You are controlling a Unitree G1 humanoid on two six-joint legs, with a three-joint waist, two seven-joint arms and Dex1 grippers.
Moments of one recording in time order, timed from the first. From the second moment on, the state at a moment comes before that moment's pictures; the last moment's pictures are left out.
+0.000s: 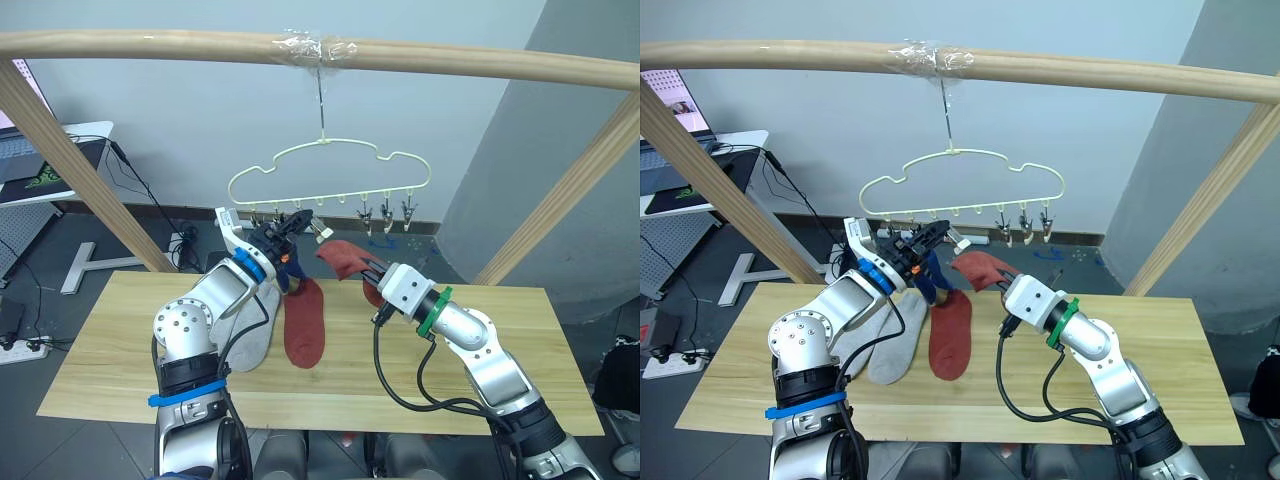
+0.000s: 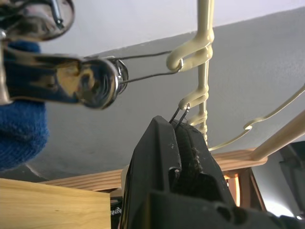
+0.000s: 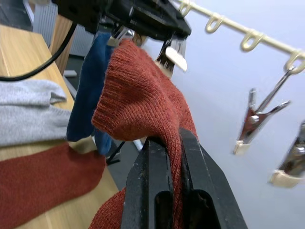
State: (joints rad) left arm -0.48 0.11 0.40 -0.03 -1.18 0.96 -0.11; right arm -0.23 -0.33 0.30 -0.16 -0.15 -0.06 0.46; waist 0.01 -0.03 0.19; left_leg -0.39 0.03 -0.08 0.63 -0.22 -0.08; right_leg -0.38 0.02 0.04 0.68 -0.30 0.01
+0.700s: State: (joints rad) left arm -0.44 0.14 0.34 -0.06 -1.22 0.95 -0.12; right arm -0.29 -0.27 0.30 -0.13 -0.16 -0.05 0.45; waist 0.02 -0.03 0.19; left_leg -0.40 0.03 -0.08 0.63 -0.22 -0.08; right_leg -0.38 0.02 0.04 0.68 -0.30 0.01
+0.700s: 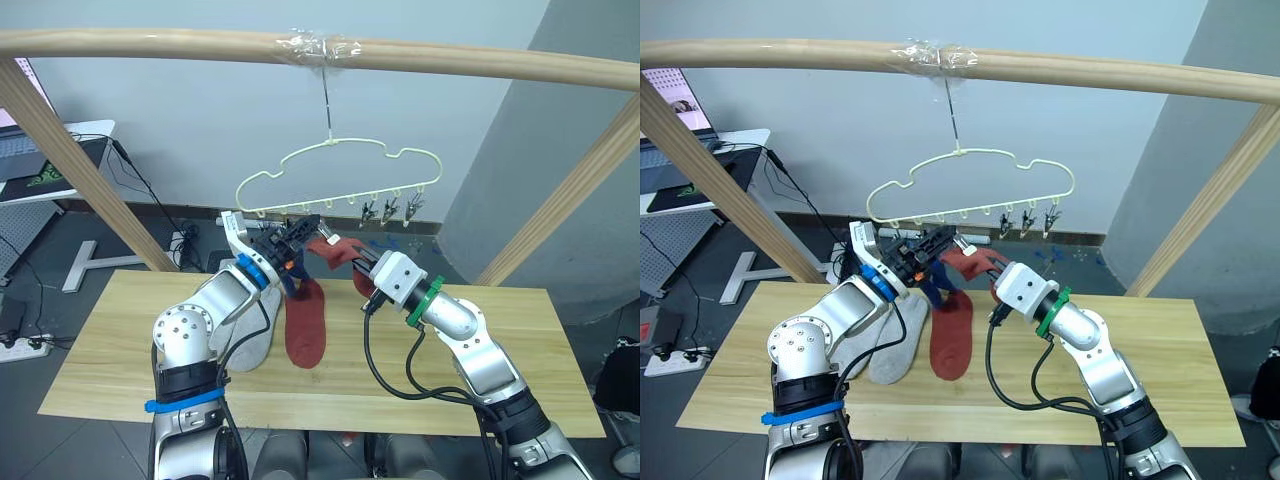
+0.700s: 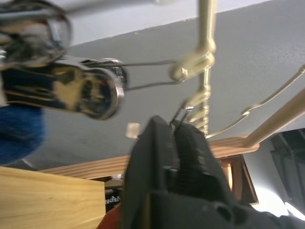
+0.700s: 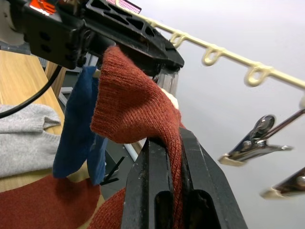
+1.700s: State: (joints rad) left arm 0.00 0.65 0.11 -0.45 -0.67 0.51 -0.73; right arm -0.16 -0.14 0.17 -0.32 0.07 0.46 0.40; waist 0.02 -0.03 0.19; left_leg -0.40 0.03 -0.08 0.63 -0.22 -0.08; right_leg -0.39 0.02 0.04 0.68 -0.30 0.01
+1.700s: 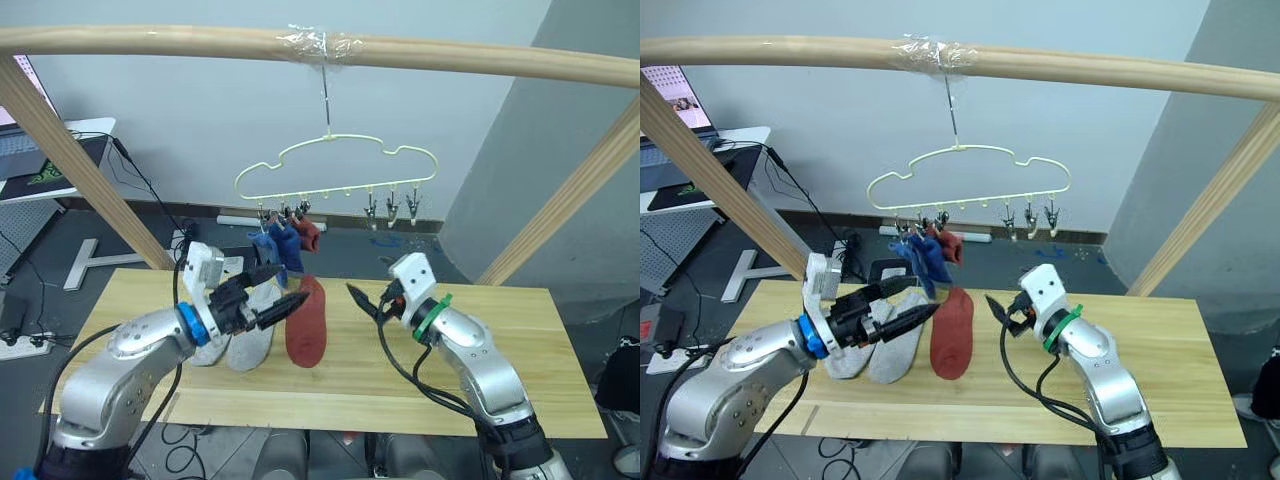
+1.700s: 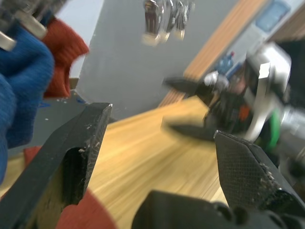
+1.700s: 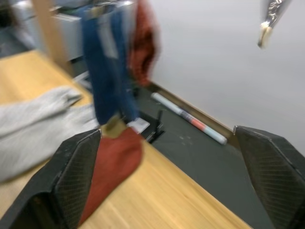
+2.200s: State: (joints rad) left arm -0.04 0.61 0.08 -0.41 -0.61 0.38 -0.81; right arm -0.27 -0.02 0.19 -0.46 0.07 0.64 0.19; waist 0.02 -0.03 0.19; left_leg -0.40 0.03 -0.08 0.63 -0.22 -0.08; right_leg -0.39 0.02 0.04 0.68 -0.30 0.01
